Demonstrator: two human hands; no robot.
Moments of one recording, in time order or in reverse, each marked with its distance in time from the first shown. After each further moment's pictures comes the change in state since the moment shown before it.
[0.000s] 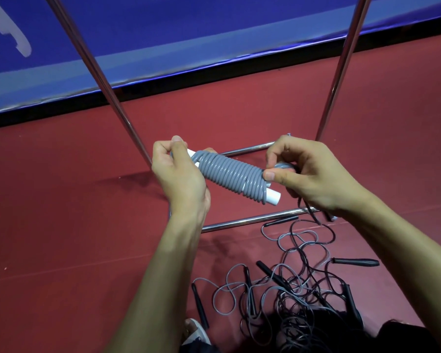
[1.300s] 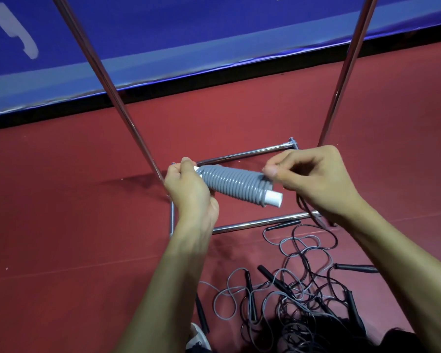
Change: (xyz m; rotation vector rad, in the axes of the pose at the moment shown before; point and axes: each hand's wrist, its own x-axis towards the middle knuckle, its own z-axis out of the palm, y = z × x) left_hand 0.004 -0.019 -0.005 -0.017 0.156 -0.295; right_hand 0.002 0.012 0.009 0.086 0.214 -0.014
